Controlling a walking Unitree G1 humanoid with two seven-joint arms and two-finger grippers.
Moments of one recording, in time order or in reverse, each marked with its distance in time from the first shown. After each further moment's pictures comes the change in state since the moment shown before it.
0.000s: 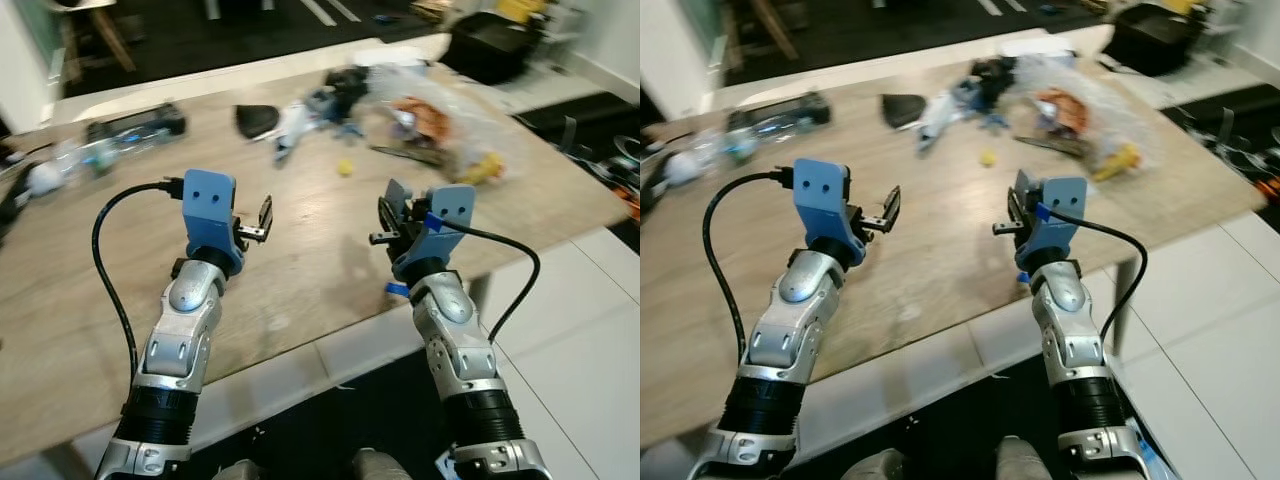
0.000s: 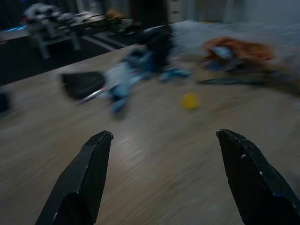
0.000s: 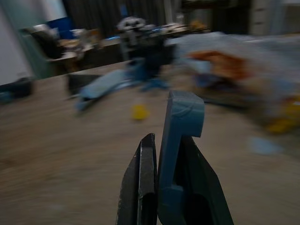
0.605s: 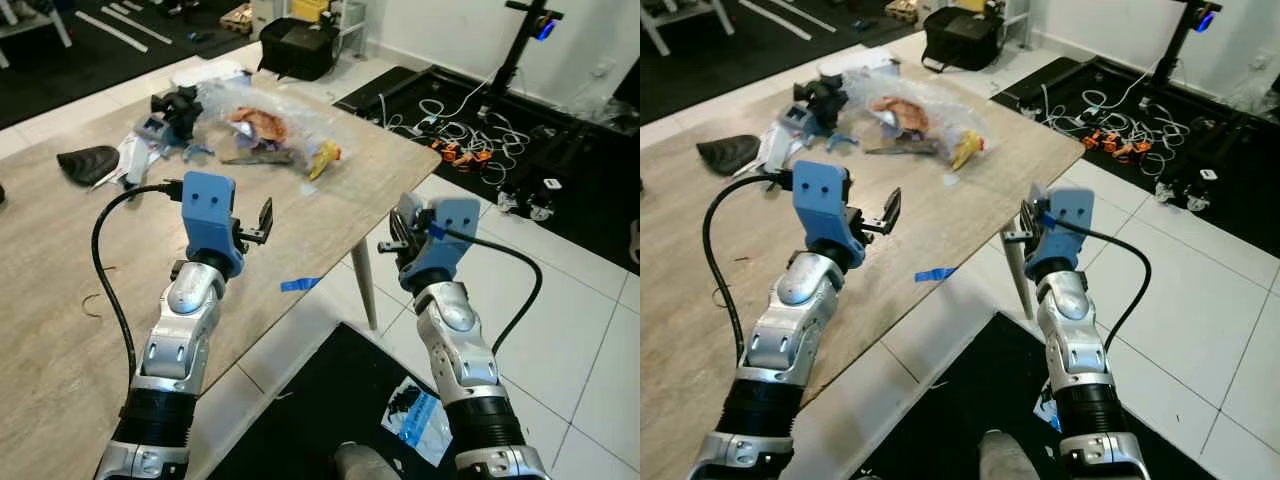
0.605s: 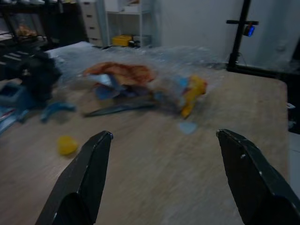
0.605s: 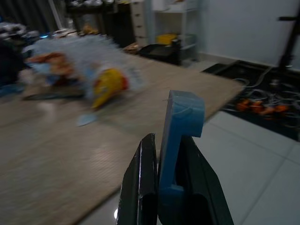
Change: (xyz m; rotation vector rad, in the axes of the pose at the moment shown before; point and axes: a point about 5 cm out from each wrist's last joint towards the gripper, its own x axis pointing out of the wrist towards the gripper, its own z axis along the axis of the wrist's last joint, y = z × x) left arm -0.002 0.003 -0.005 -0.019 0.009 0.018; right arm -0.007 -0.013 -0.015 -0.033 0.064 -0.089
